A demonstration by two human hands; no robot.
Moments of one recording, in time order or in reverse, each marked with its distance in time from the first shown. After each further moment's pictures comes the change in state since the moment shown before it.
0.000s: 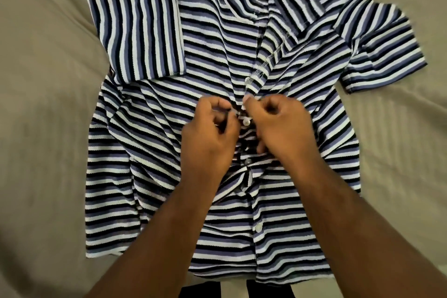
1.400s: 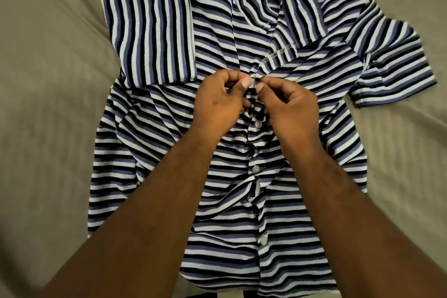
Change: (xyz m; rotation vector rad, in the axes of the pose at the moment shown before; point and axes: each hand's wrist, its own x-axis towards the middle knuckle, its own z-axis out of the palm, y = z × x) left_hand 0.082 0.011 0.006 -0.210 -0.164 -0.171; right_hand 0.048 0.003 0.016 0.325 0.135 -0.079
